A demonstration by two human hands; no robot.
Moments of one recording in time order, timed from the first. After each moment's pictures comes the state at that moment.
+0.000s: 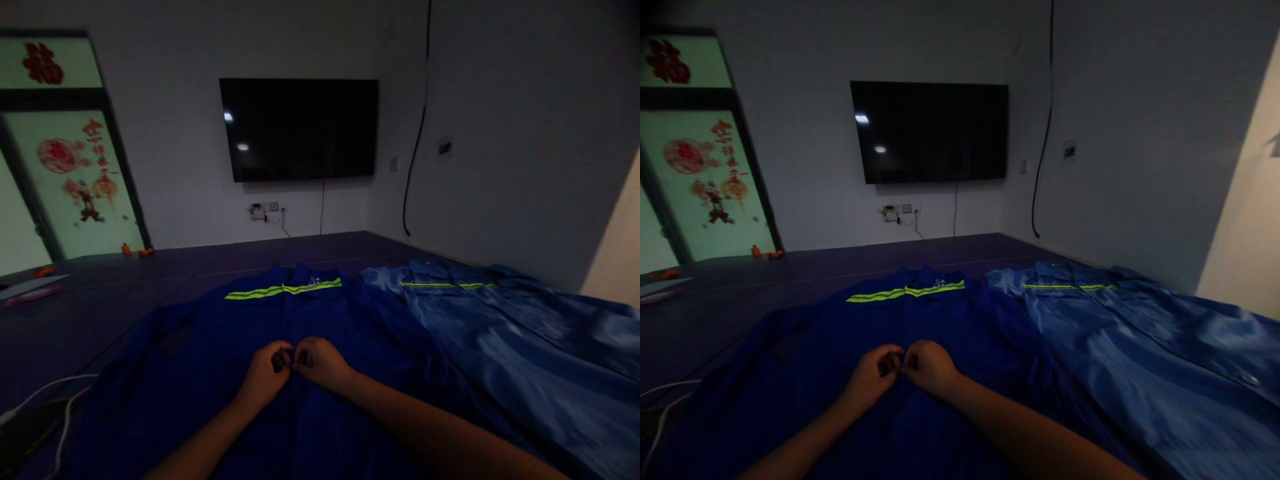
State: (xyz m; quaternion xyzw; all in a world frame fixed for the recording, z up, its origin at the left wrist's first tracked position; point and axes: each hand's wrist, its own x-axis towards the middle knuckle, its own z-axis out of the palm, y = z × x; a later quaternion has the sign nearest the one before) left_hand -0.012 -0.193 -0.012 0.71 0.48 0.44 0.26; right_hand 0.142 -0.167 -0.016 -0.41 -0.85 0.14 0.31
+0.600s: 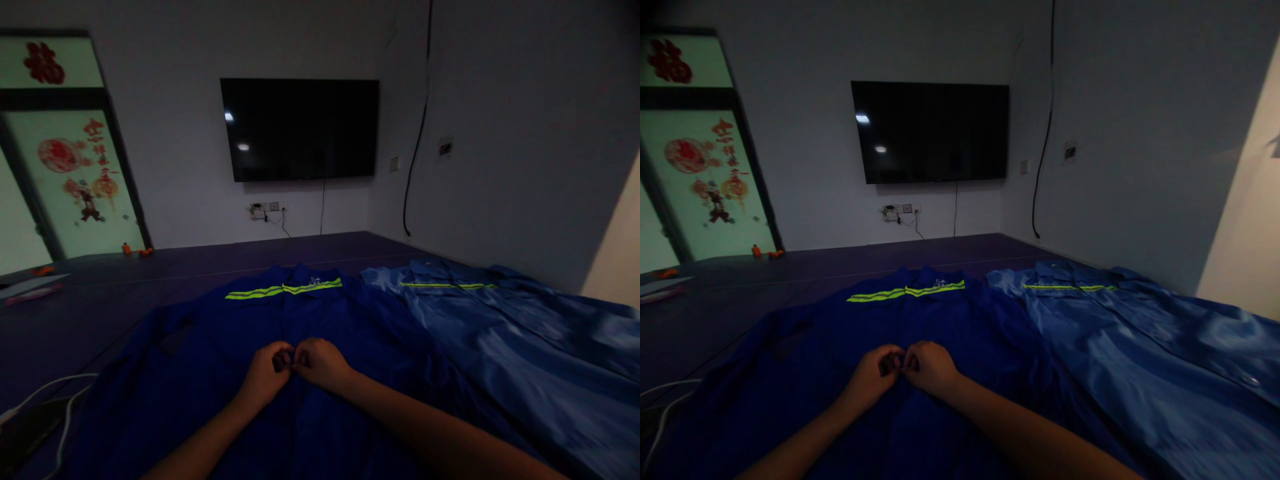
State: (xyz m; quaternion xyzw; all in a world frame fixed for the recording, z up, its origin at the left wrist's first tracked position) left_hand -0.012 -0.193 -0.010 0.72 0.49 0.42 0.26; right_hand 0.142 -0.170 -0.014 -0.43 -0.85 0.12 0.28
